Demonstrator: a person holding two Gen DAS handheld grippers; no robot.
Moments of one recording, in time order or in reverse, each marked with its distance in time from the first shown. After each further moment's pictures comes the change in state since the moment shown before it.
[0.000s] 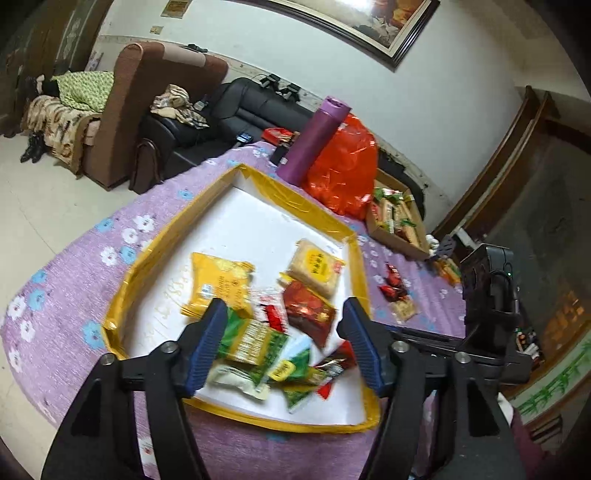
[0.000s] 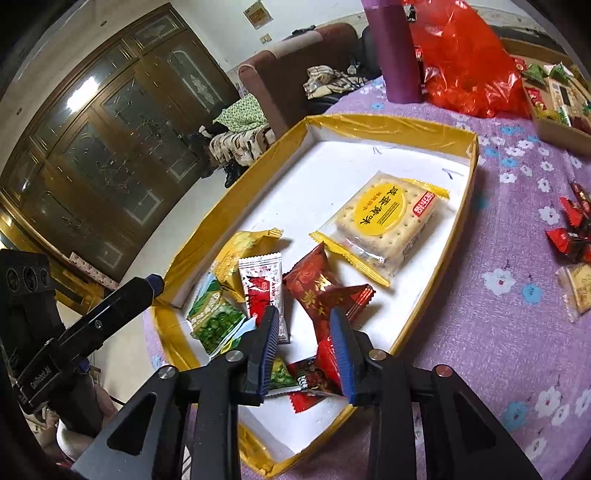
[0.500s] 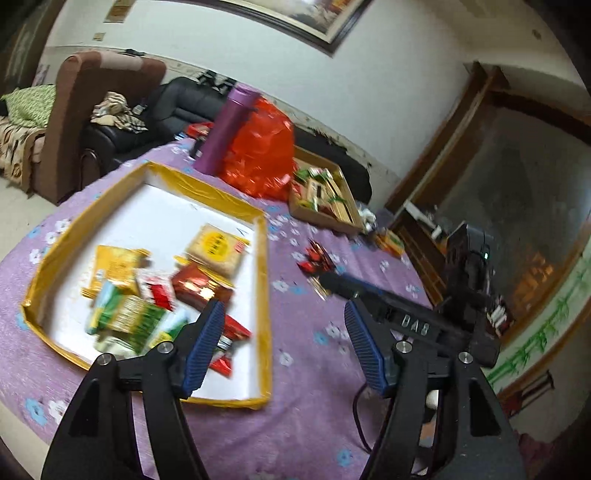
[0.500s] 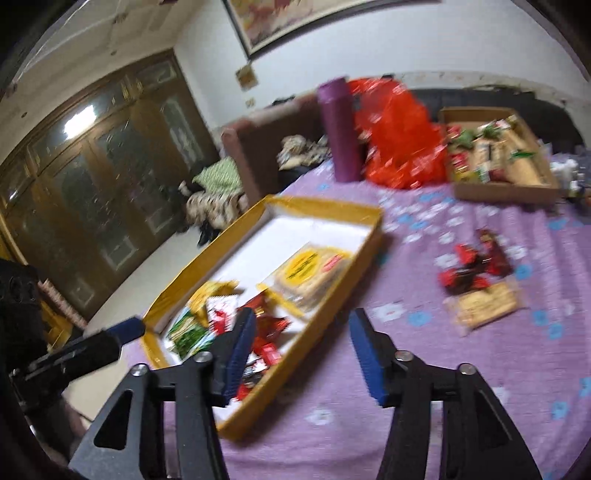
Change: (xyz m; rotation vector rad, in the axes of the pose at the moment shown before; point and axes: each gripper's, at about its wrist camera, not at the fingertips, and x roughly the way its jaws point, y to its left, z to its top) left arm -0.010 -0.083 -0.021 0.131 0.048 -0.155; right arm -0.100 -0.044 -0.027 0.002 -0.301 -0.147
